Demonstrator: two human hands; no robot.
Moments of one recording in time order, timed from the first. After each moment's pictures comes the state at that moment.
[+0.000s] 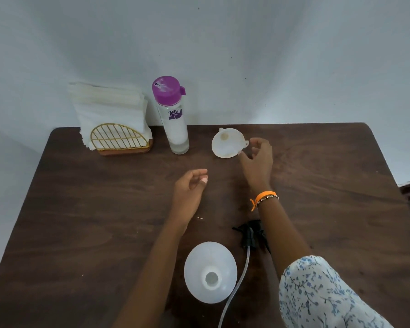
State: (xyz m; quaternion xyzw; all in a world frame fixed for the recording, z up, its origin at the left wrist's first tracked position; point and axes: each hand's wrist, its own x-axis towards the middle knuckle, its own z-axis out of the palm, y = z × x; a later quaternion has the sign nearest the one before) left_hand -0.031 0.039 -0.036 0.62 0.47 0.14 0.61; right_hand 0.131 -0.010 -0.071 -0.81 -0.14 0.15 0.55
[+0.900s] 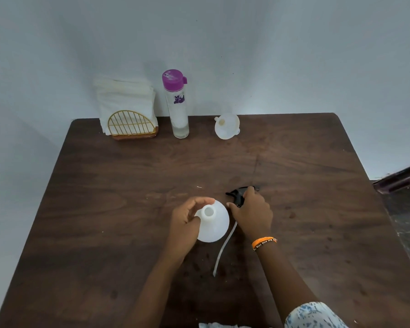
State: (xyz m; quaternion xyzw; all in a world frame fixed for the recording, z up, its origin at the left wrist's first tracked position) left_hand -0.140 -0.070 -0.007 0.65 0.38 0.19 0.63; right_hand 0.005 -0.147 -0.050 -0.95 -0.23 0.16 0.15
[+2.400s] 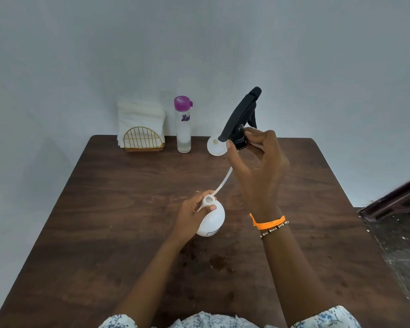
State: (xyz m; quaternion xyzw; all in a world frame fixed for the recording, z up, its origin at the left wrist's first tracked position) left_hand -0.143 -0.071 -0.029 0.67 0.27 0.21 0.65; right_hand -0.042 -0.149 0.120 -0.64 -0.37 -0.18 0.64
